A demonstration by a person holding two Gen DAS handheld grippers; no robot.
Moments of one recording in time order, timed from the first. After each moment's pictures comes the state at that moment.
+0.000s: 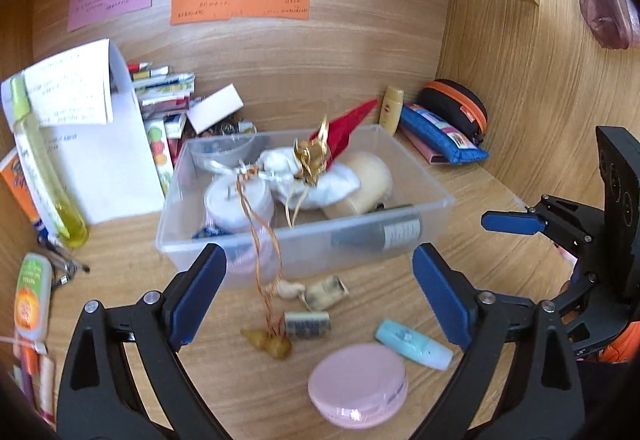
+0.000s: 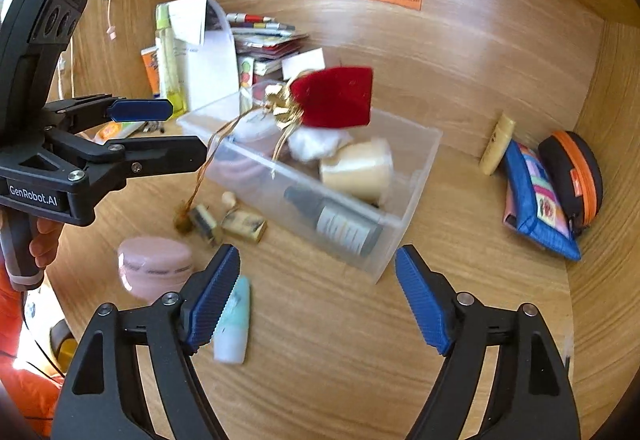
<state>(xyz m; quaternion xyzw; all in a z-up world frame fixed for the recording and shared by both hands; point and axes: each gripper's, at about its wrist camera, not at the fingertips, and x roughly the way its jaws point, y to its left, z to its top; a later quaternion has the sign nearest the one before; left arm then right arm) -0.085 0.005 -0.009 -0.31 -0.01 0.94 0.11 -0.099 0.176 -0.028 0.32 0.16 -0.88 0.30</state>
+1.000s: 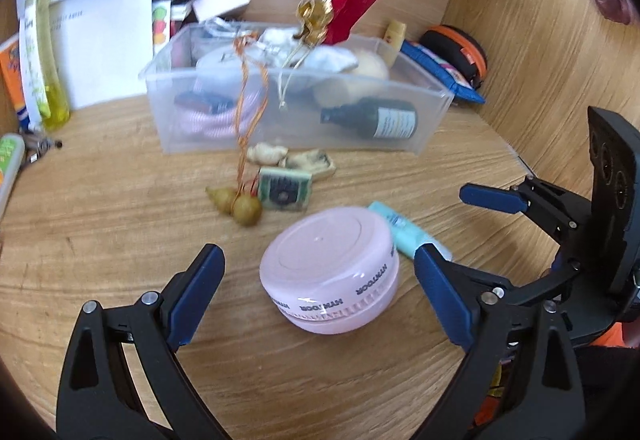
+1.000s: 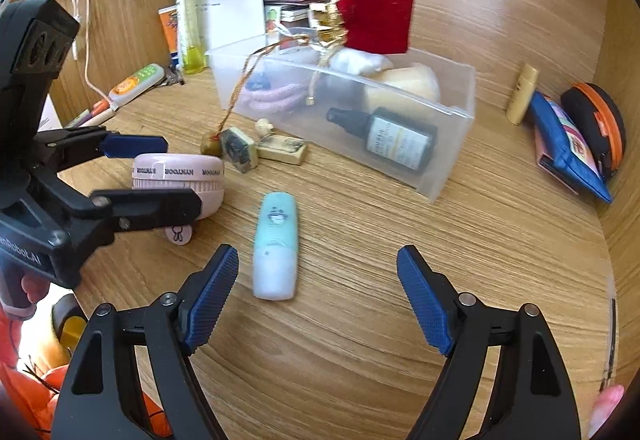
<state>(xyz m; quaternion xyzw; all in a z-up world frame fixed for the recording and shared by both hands) -0.044 0.006 -0.079 -0.40 -0.07 0.91 0.11 -0.066 0.168 -0.077 0.35 0.16 -0.87 0.32</state>
